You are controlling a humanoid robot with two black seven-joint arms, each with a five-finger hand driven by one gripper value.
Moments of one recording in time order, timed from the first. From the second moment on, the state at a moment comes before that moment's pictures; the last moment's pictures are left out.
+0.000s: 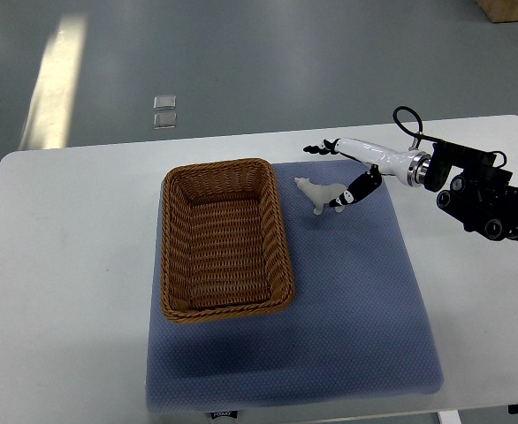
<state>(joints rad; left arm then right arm) -0.03 0.00 -0.16 -0.16 0.04 -0.01 0.05 0.96 -0.28 0.24 0.60 -1.27 0.10 0.46</state>
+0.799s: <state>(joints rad) -0.03 0.00 -0.16 -0.16 0.04 -0.01 0.05 0.97 -0.25 0.13 0.59 -1.31 0.03 0.45</state>
